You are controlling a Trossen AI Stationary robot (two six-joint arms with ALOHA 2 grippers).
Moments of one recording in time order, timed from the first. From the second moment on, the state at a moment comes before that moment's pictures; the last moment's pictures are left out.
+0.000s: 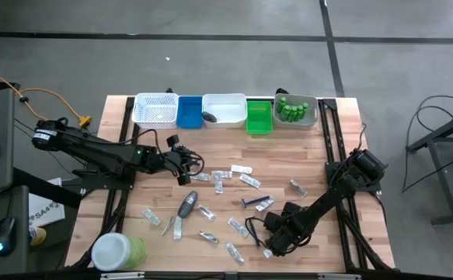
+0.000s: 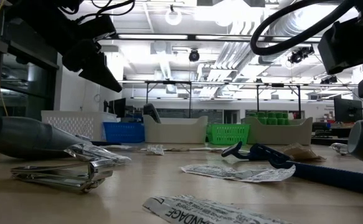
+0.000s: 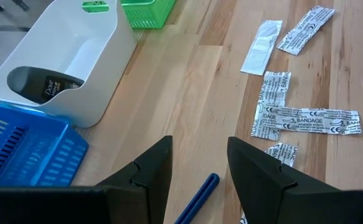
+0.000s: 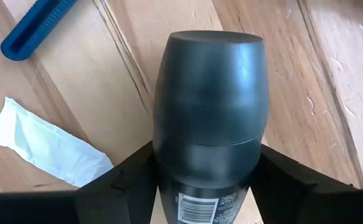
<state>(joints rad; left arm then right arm) -0.14 1.12 0.61 -0.18 -0.53 -0.12 0.70 1.90 1.18 -0.75 0.07 1.15</state>
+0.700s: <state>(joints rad) -0.14 1.12 0.61 -0.18 -0.53 -0.12 0.60 1.89 1.17 -0.74 0.00 0.94</state>
